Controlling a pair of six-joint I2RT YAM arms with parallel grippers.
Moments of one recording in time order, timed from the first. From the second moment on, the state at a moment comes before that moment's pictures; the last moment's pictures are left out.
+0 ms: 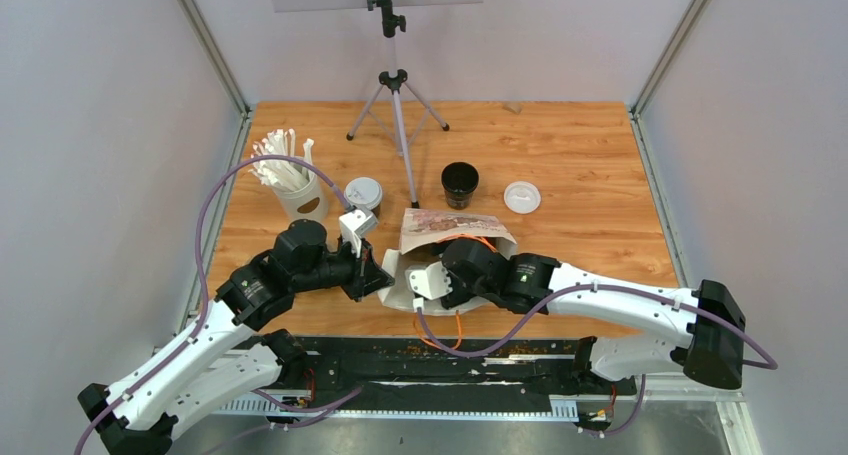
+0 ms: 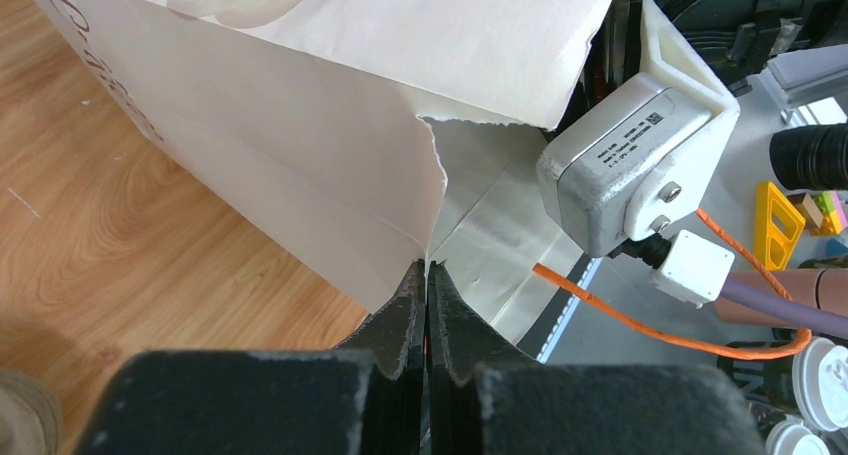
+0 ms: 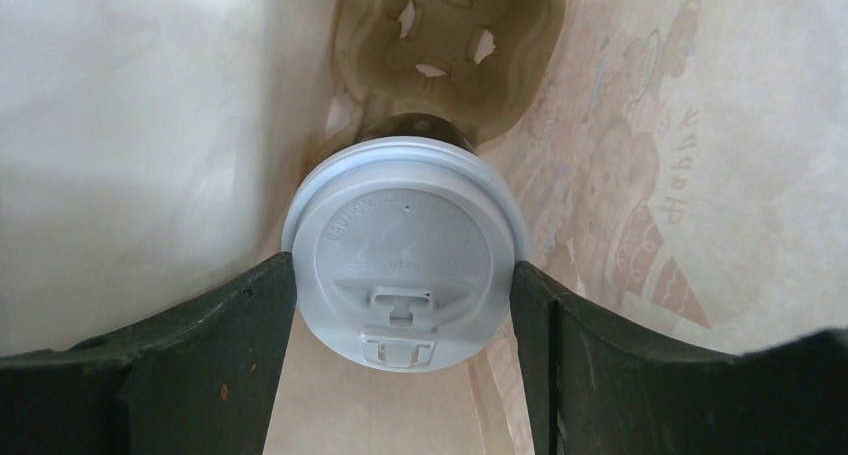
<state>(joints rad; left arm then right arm) -0.76 0.68 0.75 -0.56 0.37 -0.33 1.17 1.24 0.94 -0.52 0.35 -0.92</state>
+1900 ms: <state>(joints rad) -0.76 0.67 0.82 -0.65 0.26 -0.26 1.12 1.33 0.91 -0.40 0.35 -0.92</state>
